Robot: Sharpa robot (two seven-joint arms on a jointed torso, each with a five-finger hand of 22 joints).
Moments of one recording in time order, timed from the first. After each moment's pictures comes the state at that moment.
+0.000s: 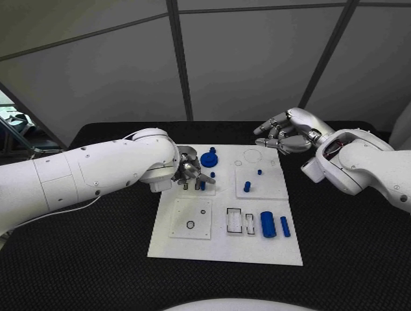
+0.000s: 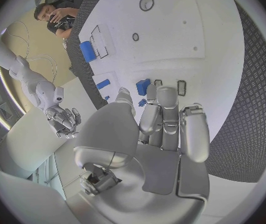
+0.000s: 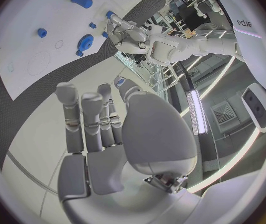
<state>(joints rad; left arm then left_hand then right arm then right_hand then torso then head) 1.28 -0.63 -0.08 1.37 -0.97 0.14 -0.58 1.23 0.04 -0.19 0.29 0.11 0.94 0.07 0.55 0.47 1.37 0.00 1.30 1.23 1.44 -0.06 0.84 0.92 0.19 1.46 0.05 1.47 1.31 1.24 -0.85 0.01 1.50 -0.94 -0.32 0.13 1.37 -0.11 0.22 0.13 0.32 0.98 0.14 0.14 0.07 1.14 0.06 0.78 0.83 1.43 -0.02 0.97 0.88 0.13 1.15 0.09 1.03 0.97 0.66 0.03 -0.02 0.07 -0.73</state>
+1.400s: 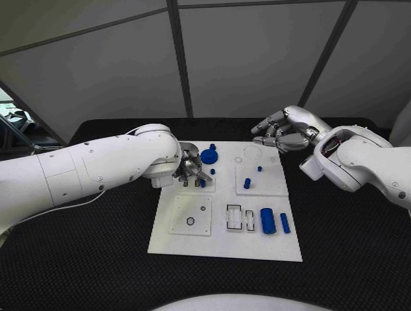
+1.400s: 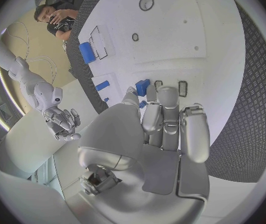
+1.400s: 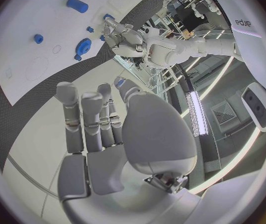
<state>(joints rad) 1.29 -0.61 -0.08 1.34 -0.97 0.16 -0.58 1.39 0.11 -0.08 0.20 0.11 0.89 0.05 0.62 0.57 1.37 -0.01 1.29 1.24 1.44 -0.07 0.84 0.93 0.19 1.47 0.04 1.47 1.31 1.24 -0.84 0.01 1.50 -0.94 -0.30 0.12 1.36 -0.10 0.22 0.14 0.32 0.98 0.14 0.14 0.07 1.14 0.06 0.78 0.83 1.43 -0.02 0.96 0.88 0.13 1.15 0.09 1.03 0.96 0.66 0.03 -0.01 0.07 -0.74</state>
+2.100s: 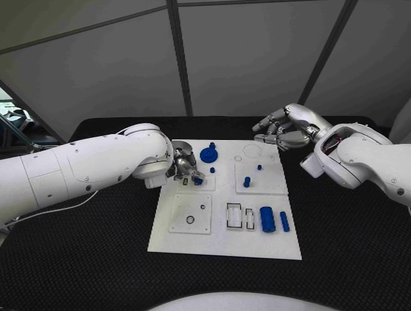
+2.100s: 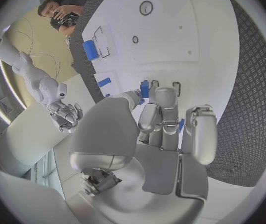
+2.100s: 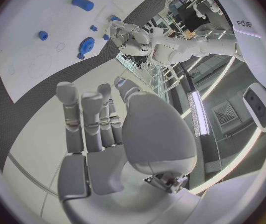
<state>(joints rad) 1.28 -0.67 -0.08 1.39 -0.93 0.12 -0.56 1.32 -0.09 0.47 0.25 0.11 0.86 0.06 0.63 0.66 1.37 -0.02 1.27 1.23 1.45 -0.08 0.82 0.94 0.03 1.47 0.04 1.47 1.31 1.24 -0.84 0.01 1.48 -0.94 -0.29 0.12 1.36 -0.10 0.22 0.14 0.33 0.98 0.14 0.14 0.07 1.14 0.06 0.78 0.83 1.43 -0.02 0.96 0.88 0.13 1.15 0.09 1.03 0.96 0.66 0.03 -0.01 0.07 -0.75</state>
